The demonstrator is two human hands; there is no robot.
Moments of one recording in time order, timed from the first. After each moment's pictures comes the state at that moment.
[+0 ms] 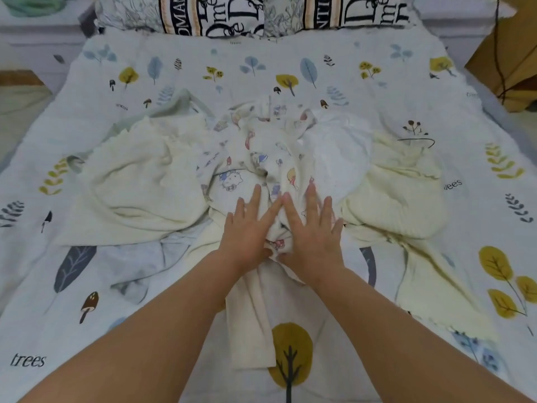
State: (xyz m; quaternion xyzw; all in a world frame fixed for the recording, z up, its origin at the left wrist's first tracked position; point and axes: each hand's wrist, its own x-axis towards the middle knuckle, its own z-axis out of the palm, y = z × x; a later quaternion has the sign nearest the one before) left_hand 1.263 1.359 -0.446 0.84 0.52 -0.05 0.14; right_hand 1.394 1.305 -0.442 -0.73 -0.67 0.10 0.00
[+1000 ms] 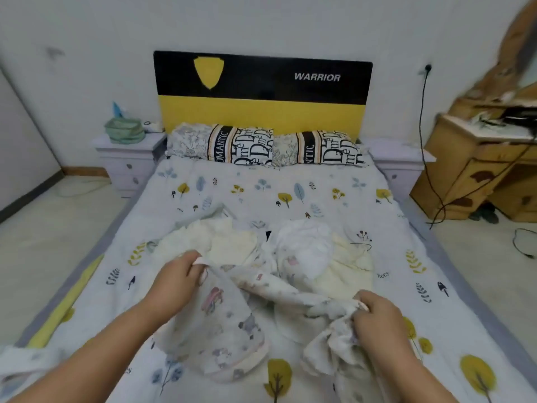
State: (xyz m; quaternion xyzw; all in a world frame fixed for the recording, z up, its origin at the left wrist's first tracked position) left_hand 1.132 1.233 -0.142 0.70 0.62 0.26 0.25; right_hand 1.424 1.125 -0.142 -0.79 -0.45 0.26 0.33
